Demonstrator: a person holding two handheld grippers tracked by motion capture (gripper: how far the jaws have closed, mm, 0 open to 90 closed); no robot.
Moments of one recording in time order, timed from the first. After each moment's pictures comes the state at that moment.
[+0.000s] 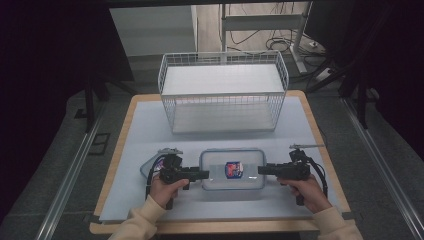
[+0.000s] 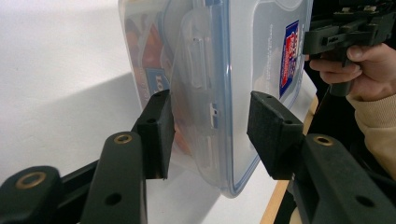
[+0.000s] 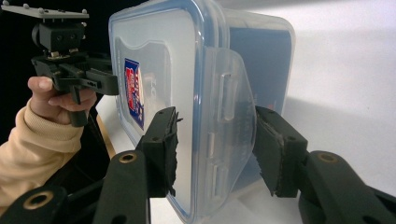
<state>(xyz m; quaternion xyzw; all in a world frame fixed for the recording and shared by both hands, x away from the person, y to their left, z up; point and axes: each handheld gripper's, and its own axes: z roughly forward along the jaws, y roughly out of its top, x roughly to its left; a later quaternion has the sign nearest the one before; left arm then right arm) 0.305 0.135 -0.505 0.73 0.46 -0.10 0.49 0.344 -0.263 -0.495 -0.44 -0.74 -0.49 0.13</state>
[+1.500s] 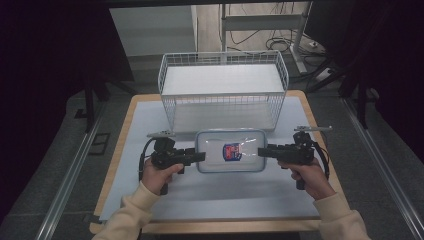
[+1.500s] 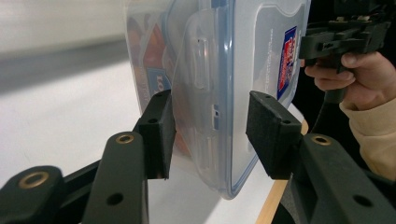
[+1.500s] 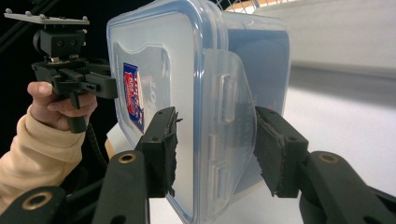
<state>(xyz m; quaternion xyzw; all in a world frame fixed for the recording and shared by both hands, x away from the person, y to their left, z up) 0.313 0.146 -0.434 0.73 0.43 -0.04 0.53 0.355 -0.253 -0.431 -0.39 -0.74 -0.54 0.08</state>
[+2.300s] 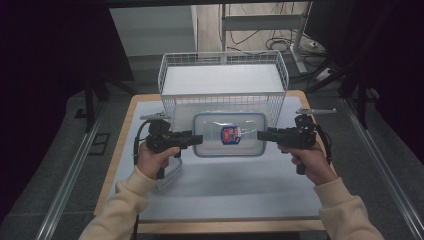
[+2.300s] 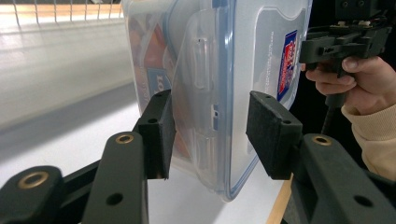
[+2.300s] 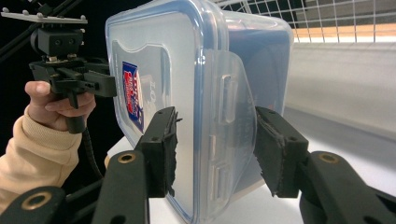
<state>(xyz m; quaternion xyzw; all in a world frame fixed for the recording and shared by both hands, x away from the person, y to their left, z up) 0.329 0.153 -0.392 0.73 0.42 -0.01 0.54 0.372 -0.244 -0.387 -0.37 -0.74 -0.56 0.05</state>
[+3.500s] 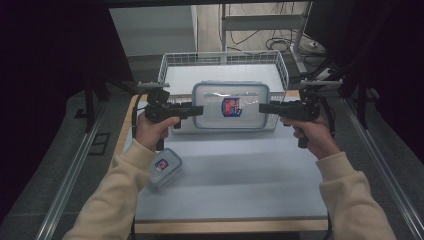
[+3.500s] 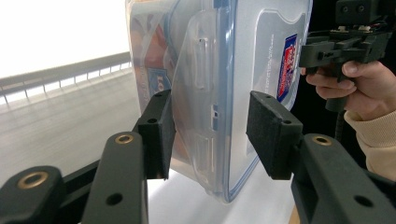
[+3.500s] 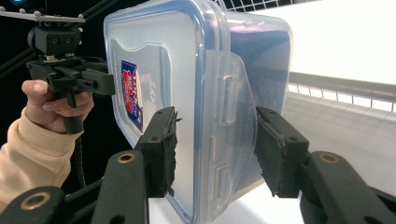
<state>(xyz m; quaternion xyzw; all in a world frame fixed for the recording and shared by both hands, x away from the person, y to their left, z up) 0.373 0.155 -0.332 0.73 0.40 0.02 0.55 0.412 -0.241 -0.332 -0.36 -0.73 -0.58 0.02</state>
